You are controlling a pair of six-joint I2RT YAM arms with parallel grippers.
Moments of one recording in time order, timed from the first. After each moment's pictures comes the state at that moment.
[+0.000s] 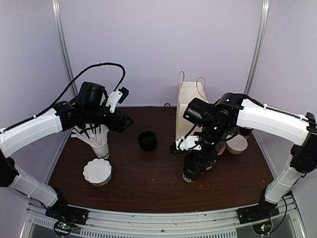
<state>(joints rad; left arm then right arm) -0.67 1.34 1.19 -0.42 0.03 0.06 0.98 1.64 1.55 -1.25 -0.06 -0.63</state>
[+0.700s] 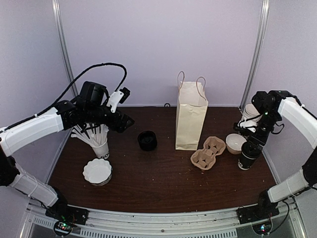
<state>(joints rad) -0.67 1.36 1.20 -0.43 0.04 0.07 0.15 1.33 1.29 -1.41 -0.03 -0.74</state>
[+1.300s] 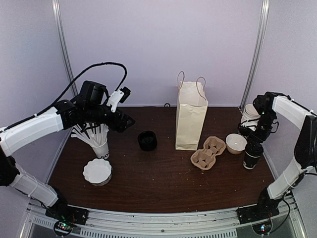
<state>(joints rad) -0.67 1.36 1.21 -0.43 0.06 0.07 -0.05 1.55 1.32 -1.32 0.02 -0.71</state>
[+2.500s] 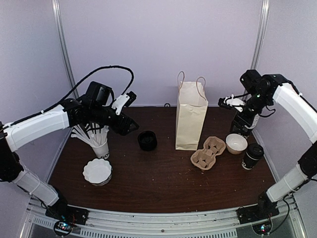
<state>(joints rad) -0.67 1.43 1.24 -0.48 0.18 0.07 0.26 1.45 1.58 -1.33 -0.09 -0.65</state>
